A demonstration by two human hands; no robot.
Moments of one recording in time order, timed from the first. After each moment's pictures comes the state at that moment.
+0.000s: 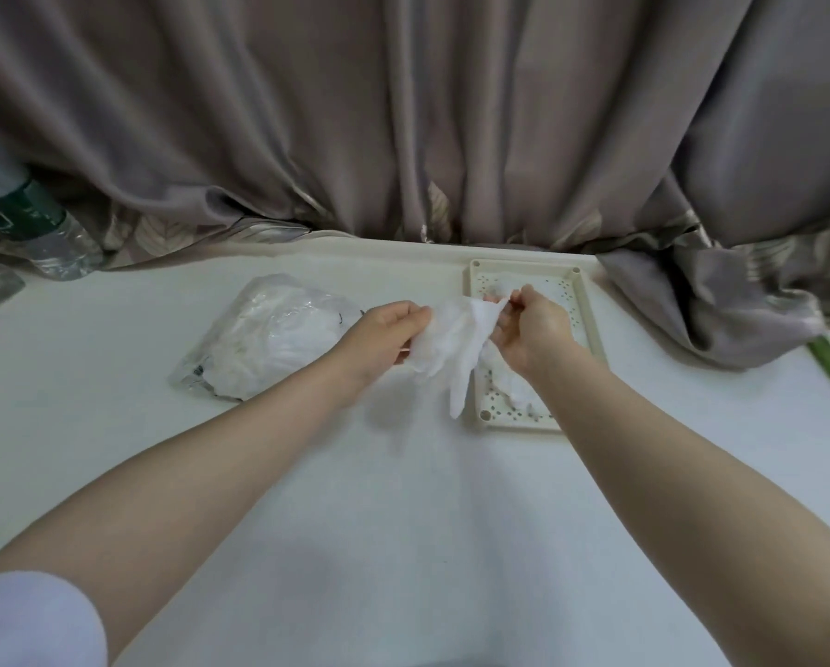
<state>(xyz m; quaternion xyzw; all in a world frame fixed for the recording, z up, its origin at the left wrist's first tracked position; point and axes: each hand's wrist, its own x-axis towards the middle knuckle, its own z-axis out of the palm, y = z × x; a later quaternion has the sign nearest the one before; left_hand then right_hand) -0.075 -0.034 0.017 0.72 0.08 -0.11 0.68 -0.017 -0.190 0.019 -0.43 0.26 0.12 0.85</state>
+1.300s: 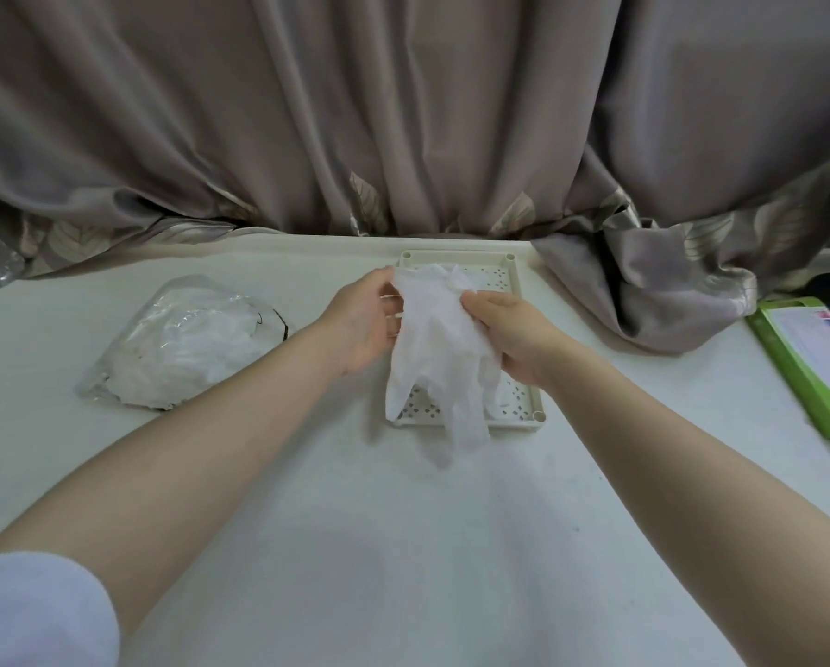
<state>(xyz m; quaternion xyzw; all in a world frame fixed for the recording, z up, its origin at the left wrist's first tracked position) -0.017 -0.137 0.019 0.56 0.21 -0.16 0.78 0.010 -0.305 -0.007 -0.70 0.03 0.27 0.66</state>
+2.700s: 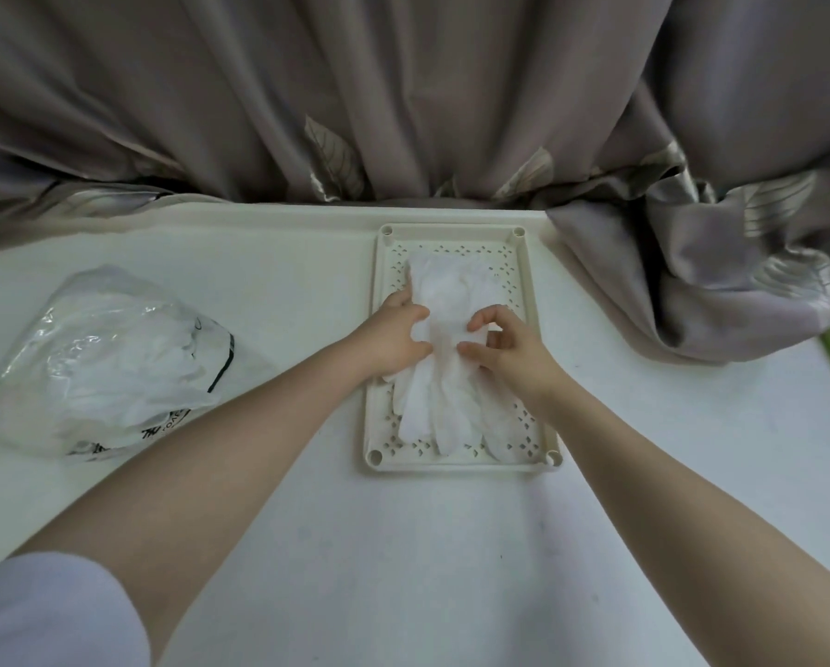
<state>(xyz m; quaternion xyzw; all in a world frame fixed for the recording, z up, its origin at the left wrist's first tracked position) 0.079 -0.143 -0.099 0.93 -0.02 -0.23 0.28 0.064 -0.323 -0.099 -0.78 0.03 0.23 0.59</state>
